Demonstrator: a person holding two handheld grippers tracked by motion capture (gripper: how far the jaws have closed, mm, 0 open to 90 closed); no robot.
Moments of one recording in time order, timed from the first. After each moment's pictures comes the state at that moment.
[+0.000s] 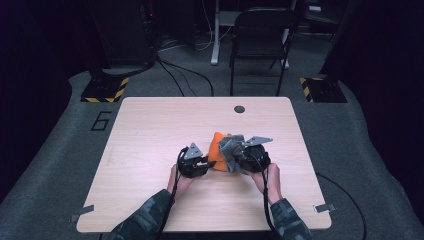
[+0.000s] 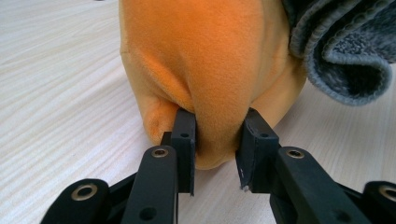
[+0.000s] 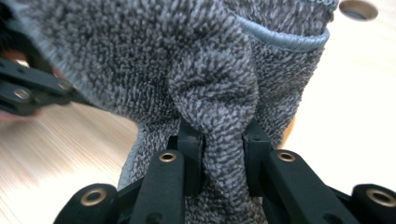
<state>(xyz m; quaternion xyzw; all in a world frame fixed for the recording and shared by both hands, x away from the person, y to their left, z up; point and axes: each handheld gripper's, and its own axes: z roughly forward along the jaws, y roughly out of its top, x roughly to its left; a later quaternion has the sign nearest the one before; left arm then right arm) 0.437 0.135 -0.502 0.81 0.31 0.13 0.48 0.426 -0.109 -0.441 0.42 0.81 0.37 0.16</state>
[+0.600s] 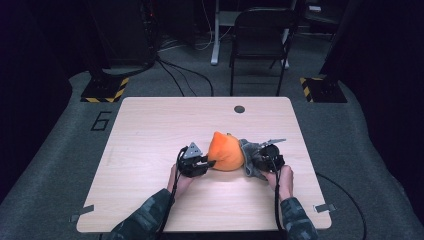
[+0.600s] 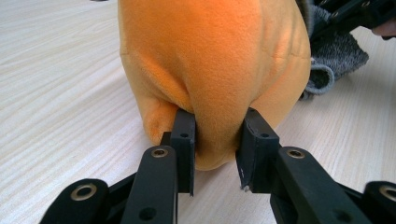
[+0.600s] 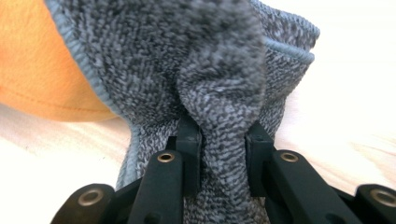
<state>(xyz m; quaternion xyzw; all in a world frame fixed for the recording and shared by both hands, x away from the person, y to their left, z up) 0.440 0.137 -0.502 0.81 0.31 0.12 0.49 0.451 -0.163 -0.482 0.52 0.79 0.29 0.14</state>
